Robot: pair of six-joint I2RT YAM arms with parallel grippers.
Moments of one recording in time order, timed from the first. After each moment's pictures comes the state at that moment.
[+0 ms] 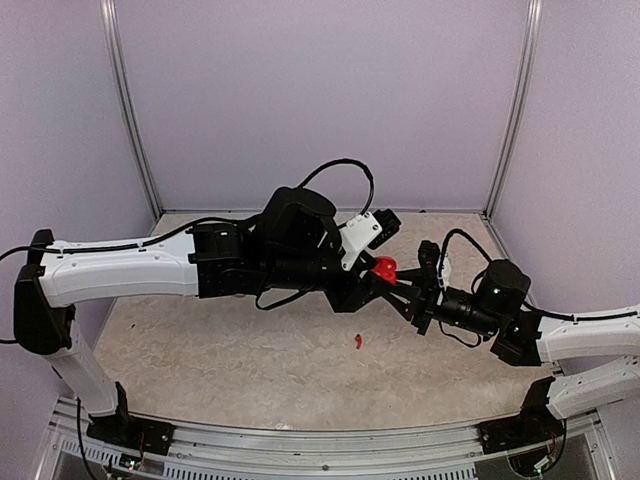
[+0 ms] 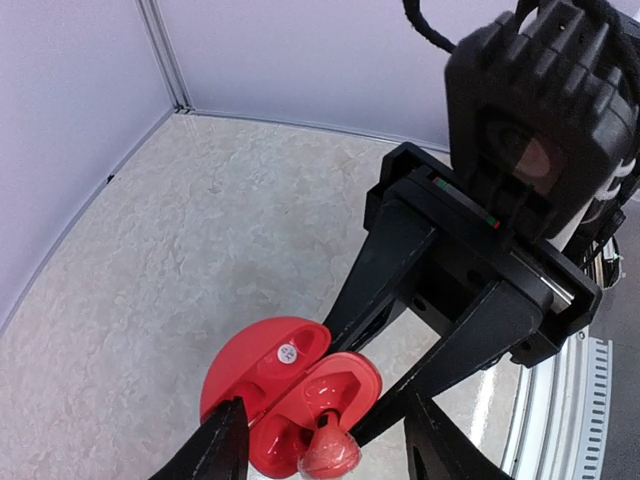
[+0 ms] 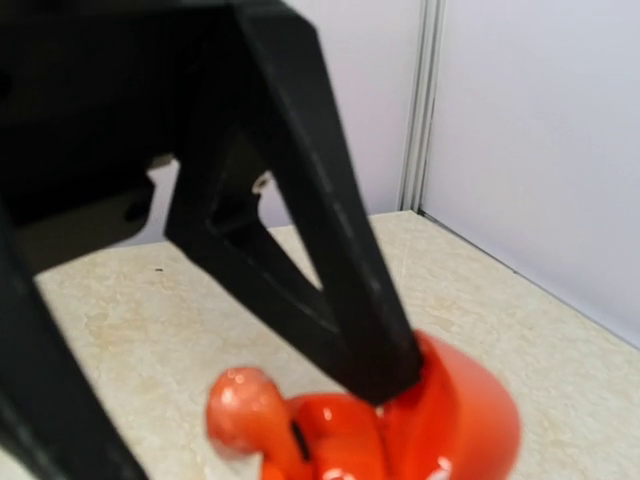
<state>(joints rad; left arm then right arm) -1.18 1.70 1.50 -0.27 -0.04 0.07 0.88 1.09 0.41 0.73 -0.26 -0.08</state>
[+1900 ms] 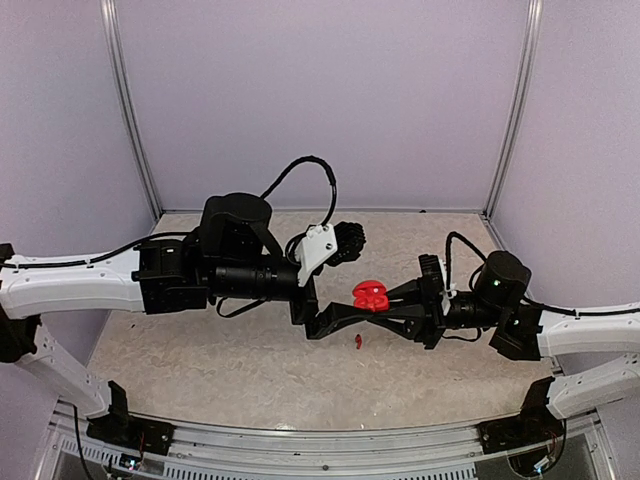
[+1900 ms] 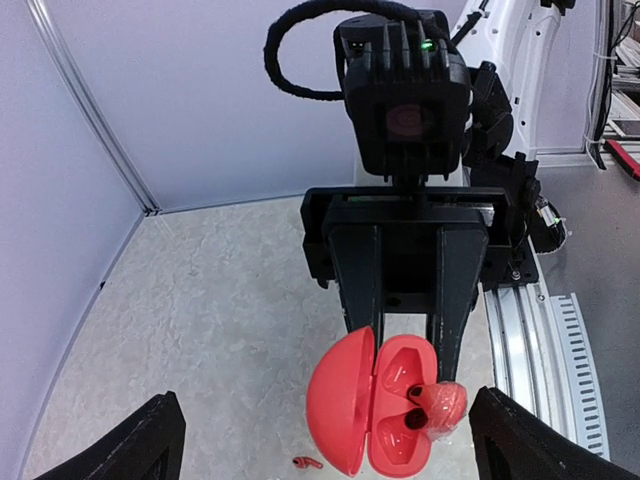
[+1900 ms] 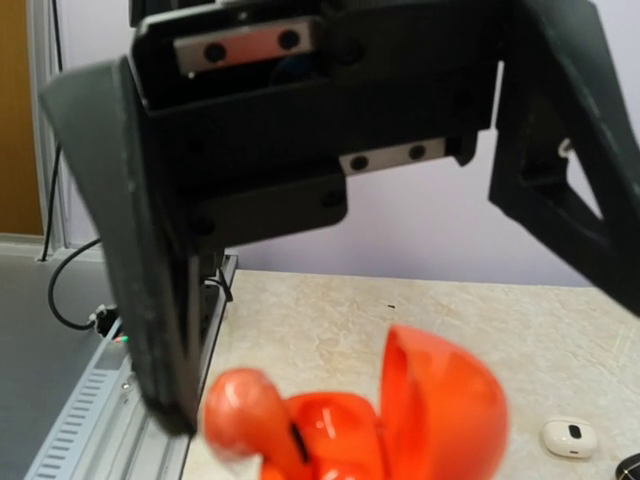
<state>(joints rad) -1.19 1.44 1.22 -0.08 0.14 0.31 0.90 1.10 0.48 0.71 -0.67 -0.06</state>
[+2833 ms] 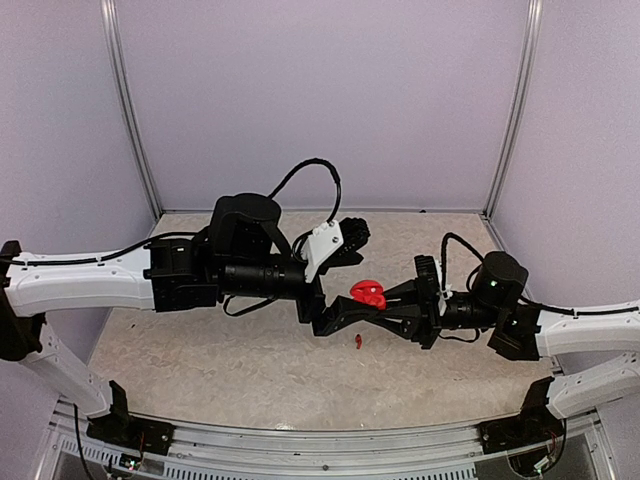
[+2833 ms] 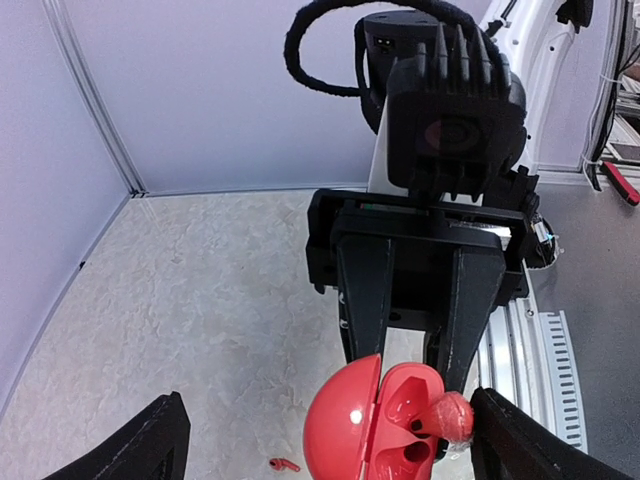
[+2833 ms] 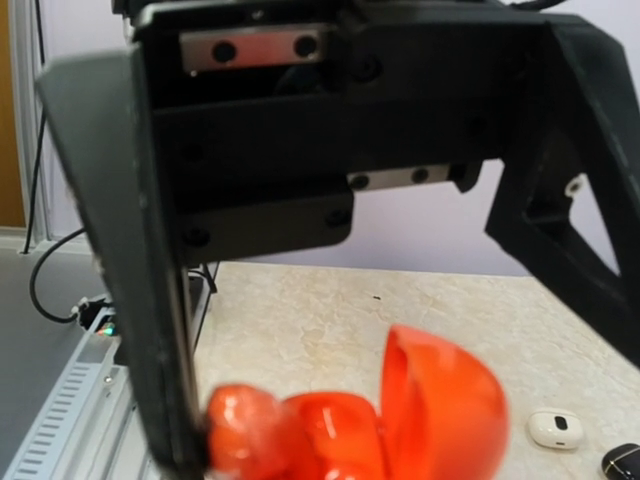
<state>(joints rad) -1.16 1.48 1.24 -0.07 0.16 0.22 0.91 1.11 0.48 0.70 -0.64 -0.09</state>
